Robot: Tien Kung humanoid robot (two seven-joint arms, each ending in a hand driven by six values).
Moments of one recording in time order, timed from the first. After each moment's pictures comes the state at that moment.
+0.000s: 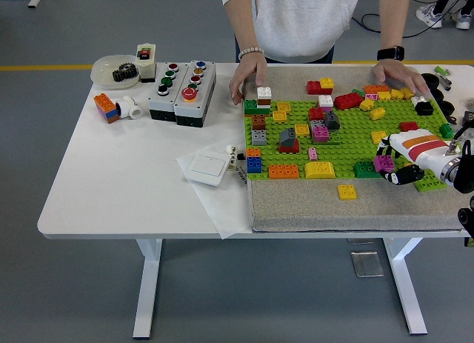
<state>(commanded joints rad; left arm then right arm) -0.08 0.16 -0.07 -0.31 -0.12 0.30 -0.10 0.65 -0.40 0.94 0.80 -2.24 -0.03 0.22</state>
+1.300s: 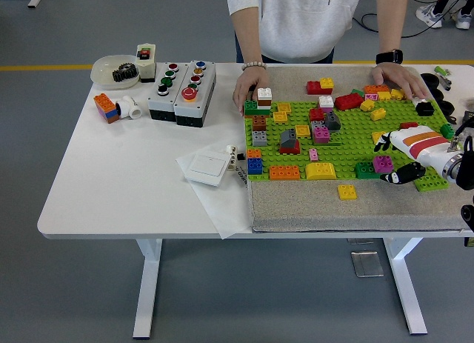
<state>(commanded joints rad) -0.08 0.16 -0.07 -0.31 -0.11 0.30 -0.10 0.65 -0.41 0.95 0.84 -2.26 -0.01 0.23</state>
